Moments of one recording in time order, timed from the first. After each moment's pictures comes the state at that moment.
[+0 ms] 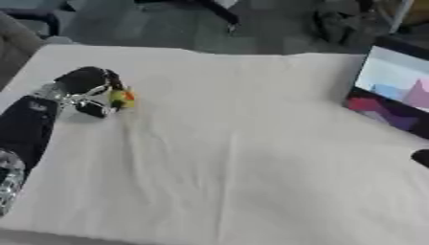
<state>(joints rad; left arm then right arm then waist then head) -0.76 0.75 0.12 -0.43 -1.55 -0.73 0.43 -0.37 -0.53 0.27 -1.98 1.19 0.06 -0.22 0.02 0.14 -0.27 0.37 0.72</state>
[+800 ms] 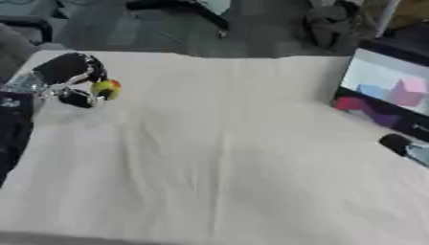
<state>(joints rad) -0.75 0.72 0.02 -0.65 -1.30 -0.85 0.36 -0.36 -0.58 0.30 -1.98 1.17 0.03 -0.17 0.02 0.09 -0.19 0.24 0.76</state>
